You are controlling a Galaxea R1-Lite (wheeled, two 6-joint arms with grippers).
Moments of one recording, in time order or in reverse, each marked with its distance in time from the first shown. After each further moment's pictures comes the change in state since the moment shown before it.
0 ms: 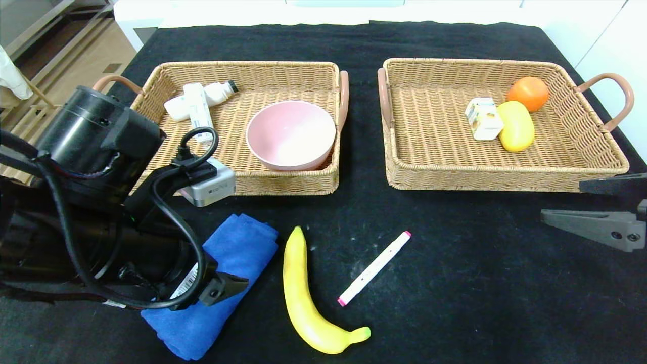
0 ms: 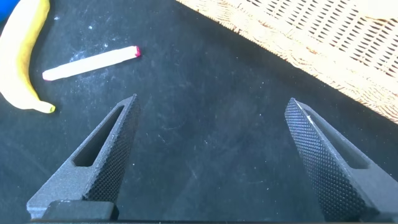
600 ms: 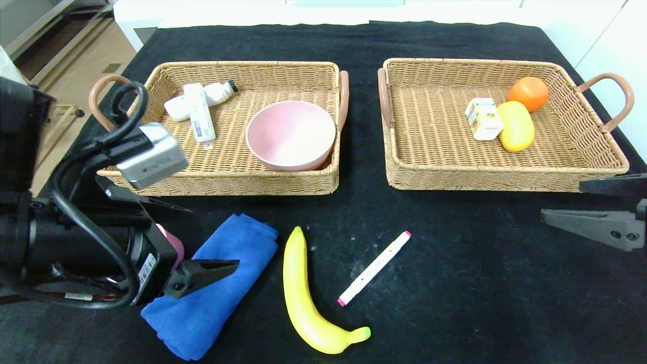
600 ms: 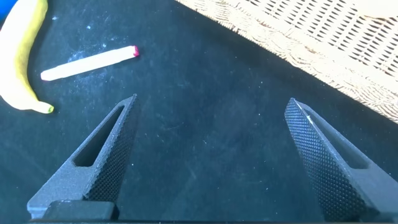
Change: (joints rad) left arm 0.077 -0.153 0.107 -0.181 -0.181 0.160; right arm -0.003 0.003 -0.001 0.000 0.000 0.000
